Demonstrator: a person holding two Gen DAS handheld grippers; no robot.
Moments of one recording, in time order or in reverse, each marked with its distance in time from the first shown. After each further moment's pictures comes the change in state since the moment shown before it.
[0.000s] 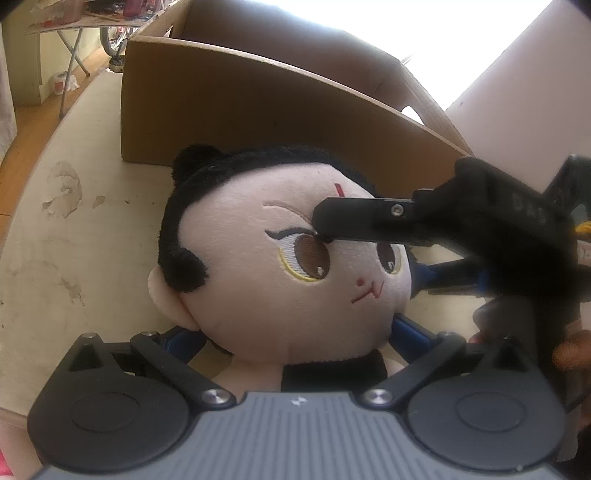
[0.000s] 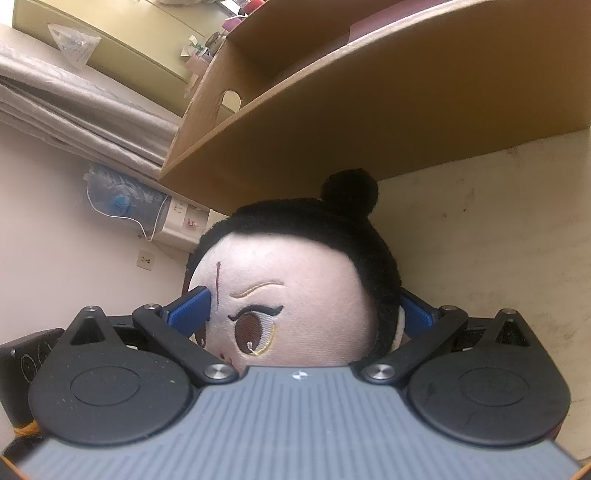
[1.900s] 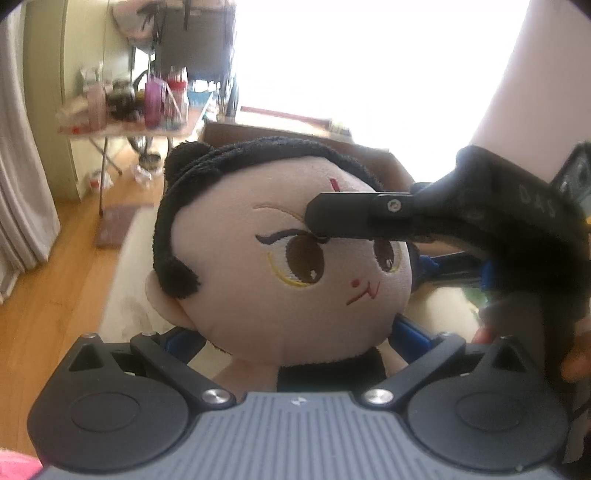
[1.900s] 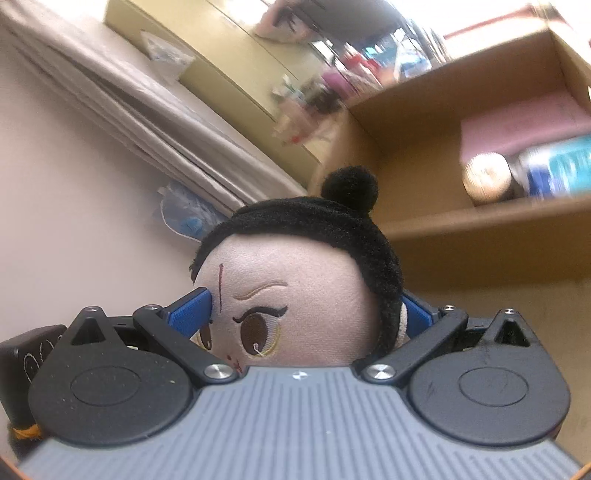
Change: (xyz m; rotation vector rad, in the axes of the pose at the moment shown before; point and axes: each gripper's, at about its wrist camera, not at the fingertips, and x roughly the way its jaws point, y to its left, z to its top) left arm -0.032 -0.079 0.074 0.110 -0.273 0.168; right arm -0.060 0.089 0.041 -0.212 -0.169 0.190
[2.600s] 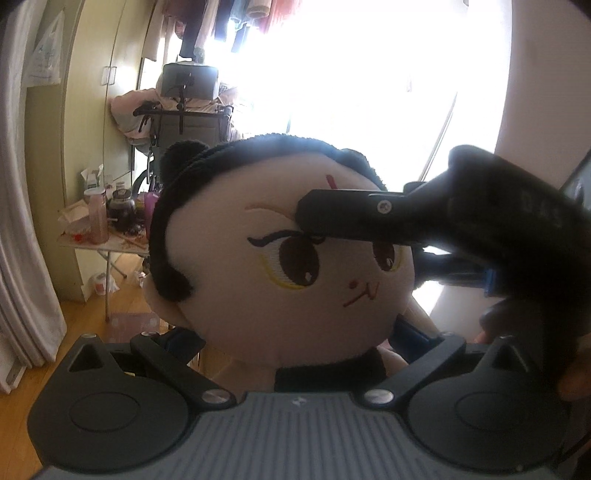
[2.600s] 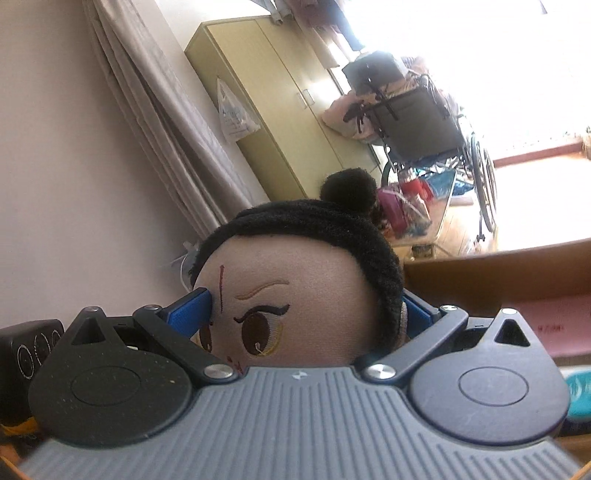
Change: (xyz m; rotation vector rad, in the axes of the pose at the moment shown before) left arm 0.004 -0.009 0.102 0.071 -0.296 0.021; right arm -0.012 0.062 0.114 -0.284 -0.256 0.035
